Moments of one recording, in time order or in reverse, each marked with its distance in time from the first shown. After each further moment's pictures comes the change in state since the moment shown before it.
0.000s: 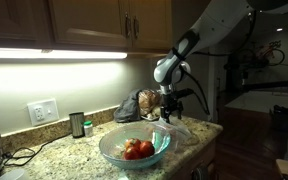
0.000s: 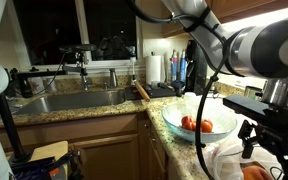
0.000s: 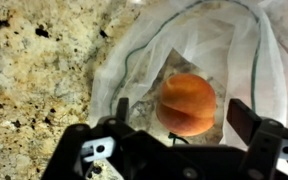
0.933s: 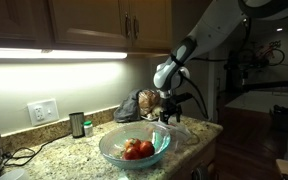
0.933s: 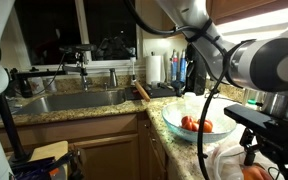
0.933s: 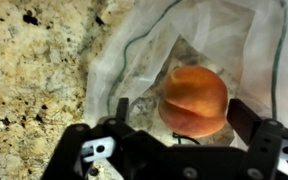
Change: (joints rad) arm 0.000 0.052 0.000 0.015 0.000 0.060 0.000
